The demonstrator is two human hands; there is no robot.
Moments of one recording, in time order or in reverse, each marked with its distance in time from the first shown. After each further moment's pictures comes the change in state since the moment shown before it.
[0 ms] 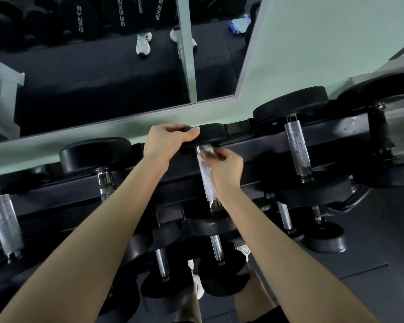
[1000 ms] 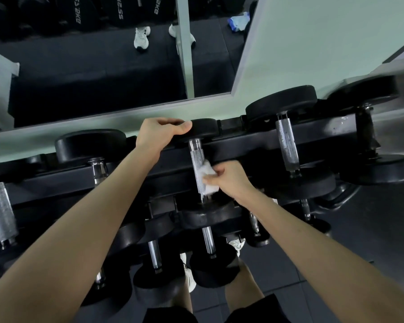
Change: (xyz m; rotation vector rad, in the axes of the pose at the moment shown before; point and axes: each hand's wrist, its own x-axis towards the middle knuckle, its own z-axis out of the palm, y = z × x) left_hand 0.005 -0.004 -0.003 -0.001 -0.025 0.006; right_hand 0.019 0.039 -0.049 -0.412 -0.444 -0.042
